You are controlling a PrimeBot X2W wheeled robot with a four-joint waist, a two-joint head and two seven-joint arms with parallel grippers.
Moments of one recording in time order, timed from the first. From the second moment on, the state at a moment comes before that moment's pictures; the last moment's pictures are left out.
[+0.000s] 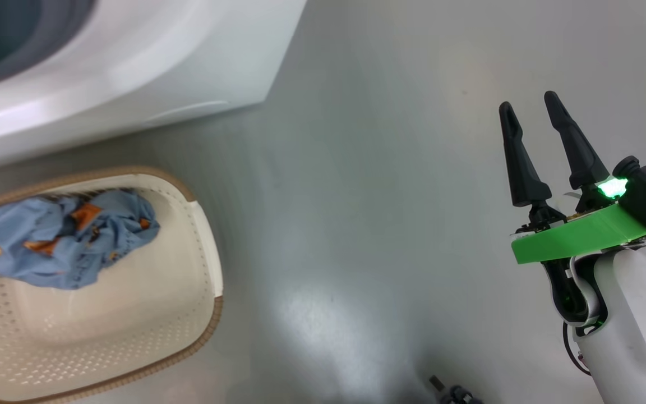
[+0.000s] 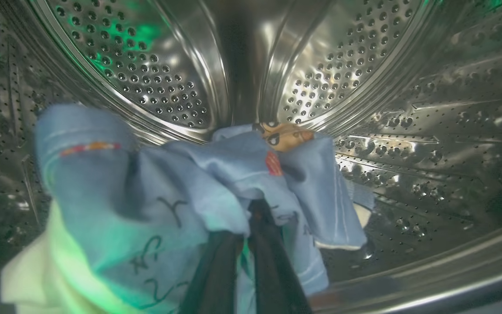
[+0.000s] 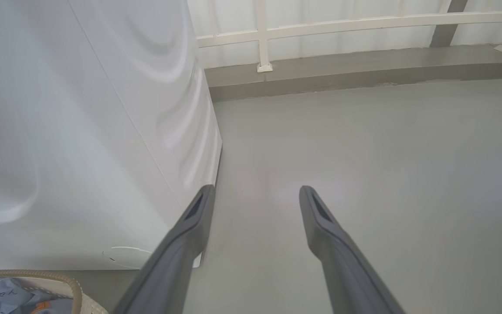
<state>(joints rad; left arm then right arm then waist) -1.29 0.50 -0.21 0.92 -0.66 -0.13 -0.05 -0.45 -0.20 0.19 0.19 0.44 0.13 -0.25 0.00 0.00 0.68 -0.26</state>
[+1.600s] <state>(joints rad) -1.12 0.49 -0.49 0.97 -0.82 -0.13 -0.12 -0.45 -0.21 0.22 0.24 0.45 0.13 -0.25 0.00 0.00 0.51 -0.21</state>
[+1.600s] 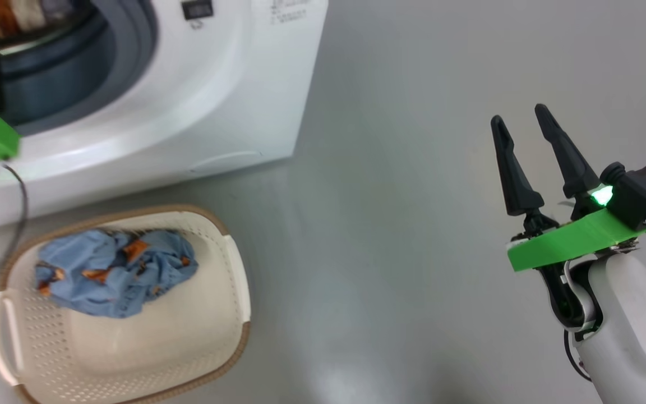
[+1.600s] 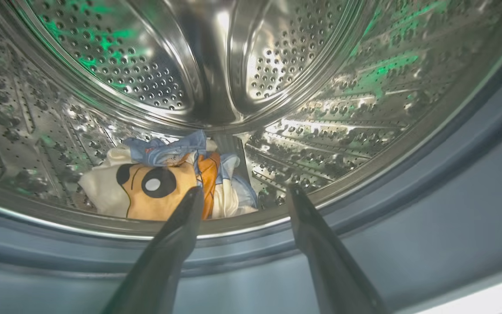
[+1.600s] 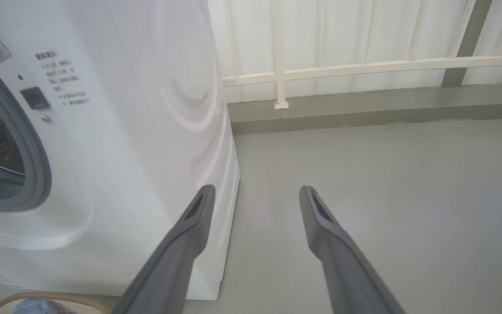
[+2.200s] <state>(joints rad) -0.71 0.39 -0.38 0.67 -0.70 -0.01 -0.25 -0.38 -0.24 0.21 0.26 0.45 0.13 -0.25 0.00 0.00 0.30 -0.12</state>
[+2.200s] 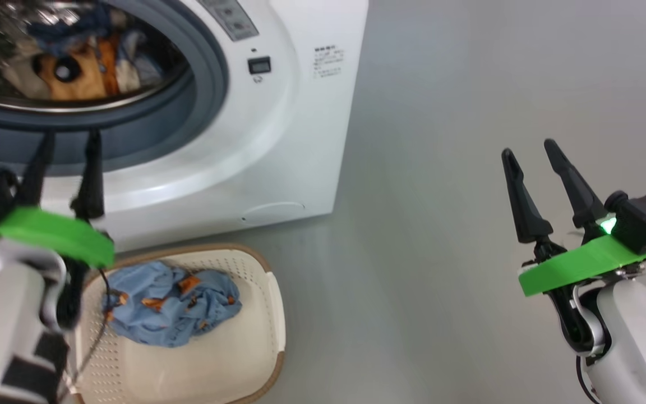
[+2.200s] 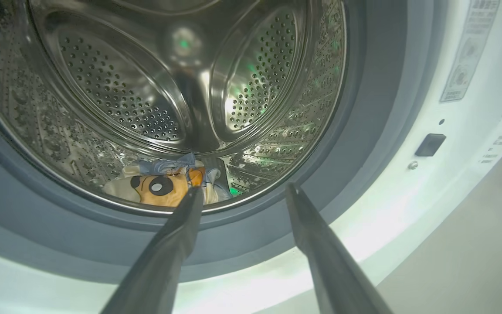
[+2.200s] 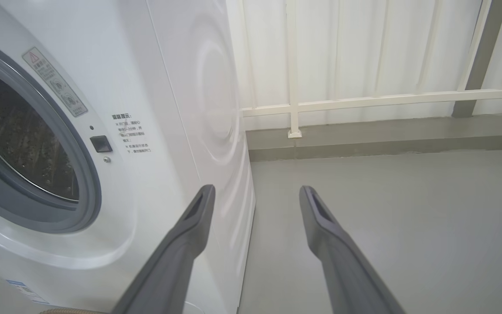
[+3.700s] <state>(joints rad) -0.20 0.16 -0.02 0.35 -0.38 -0.07 -0.26 -0.28 -0.26 0.22 0.29 0.48 0.13 -0.25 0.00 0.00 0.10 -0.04</state>
